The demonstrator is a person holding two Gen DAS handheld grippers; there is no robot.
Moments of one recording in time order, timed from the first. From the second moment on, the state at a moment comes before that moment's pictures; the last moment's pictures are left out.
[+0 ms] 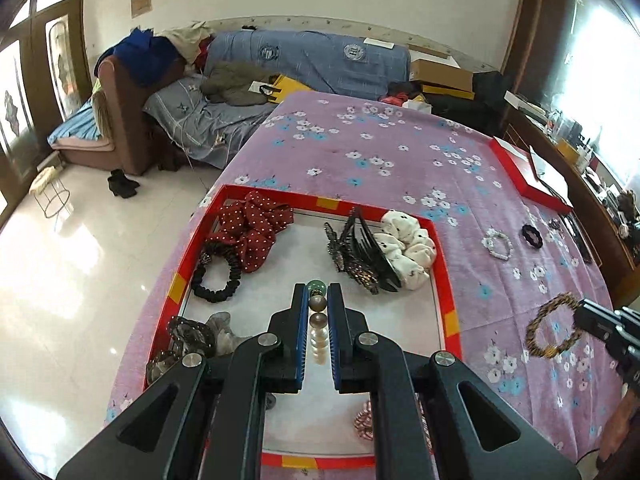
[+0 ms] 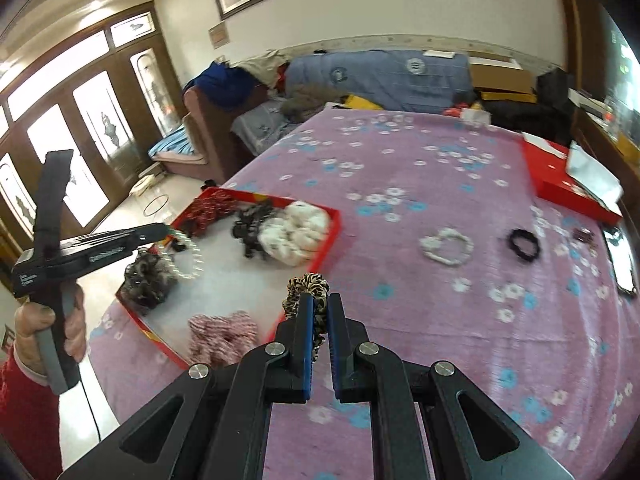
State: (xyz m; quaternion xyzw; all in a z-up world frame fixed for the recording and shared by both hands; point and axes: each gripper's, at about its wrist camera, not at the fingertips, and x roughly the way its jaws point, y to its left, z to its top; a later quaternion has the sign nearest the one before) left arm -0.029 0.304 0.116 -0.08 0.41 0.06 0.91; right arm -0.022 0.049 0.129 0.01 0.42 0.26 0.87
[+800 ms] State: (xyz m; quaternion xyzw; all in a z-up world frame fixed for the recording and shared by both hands) left arm -0.041 0.347 0.100 -0.15 0.43 0.00 0.89; right arm -0.007 0.190 0.089 0.03 0.48 0.39 0.79
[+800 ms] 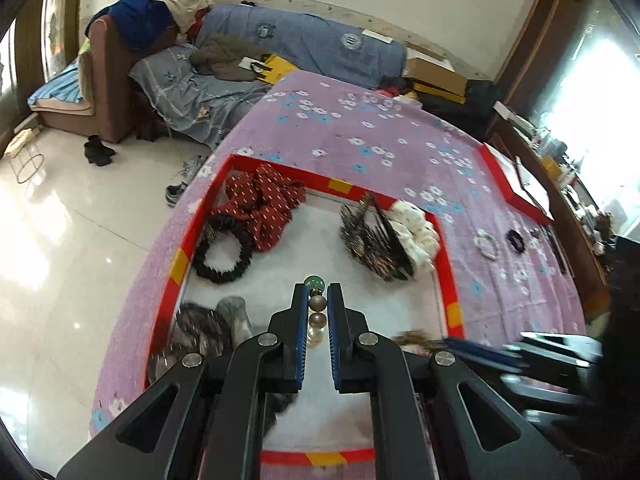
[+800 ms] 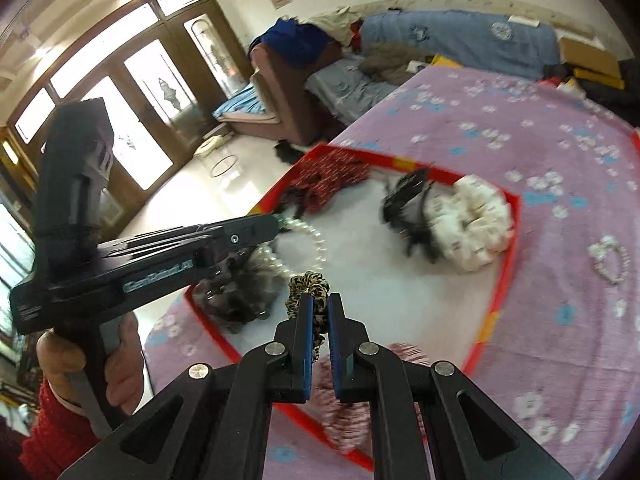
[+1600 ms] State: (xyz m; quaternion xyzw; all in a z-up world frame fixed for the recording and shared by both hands) left arm -0.100 0.365 0.058 -0.19 0.45 0.02 0.87; right arm 0.004 0.202 0.037 -0.01 0.51 0.33 0.79
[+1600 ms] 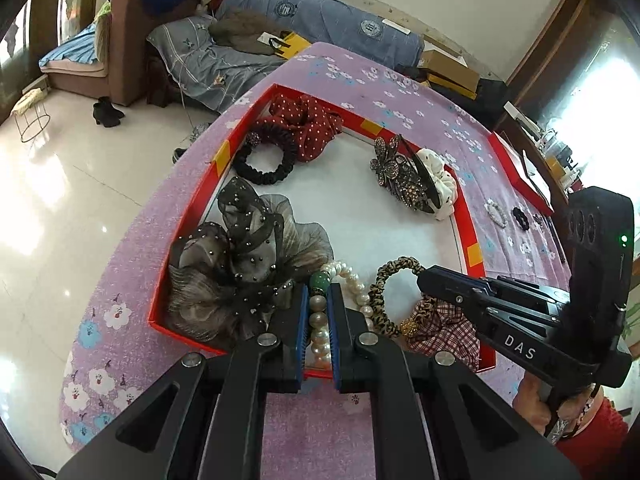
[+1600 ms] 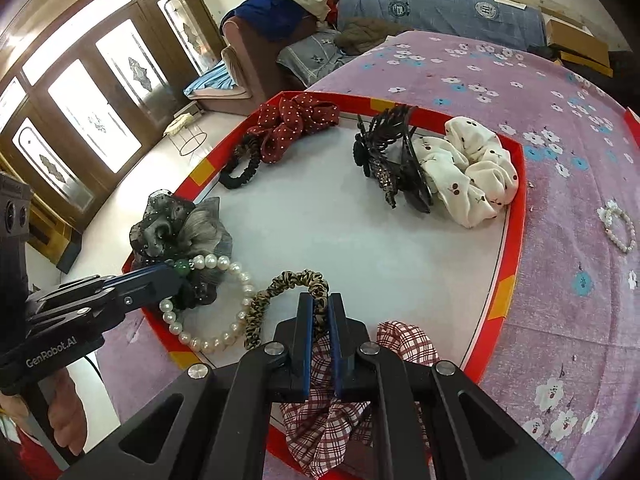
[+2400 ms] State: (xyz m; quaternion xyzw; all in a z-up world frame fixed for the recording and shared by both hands) left arm -0.147 0.323 0.109 -0.07 0.39 0.15 0.91; right arm -0.024 0.148 0.061 0.00 0.48 0.33 0.82
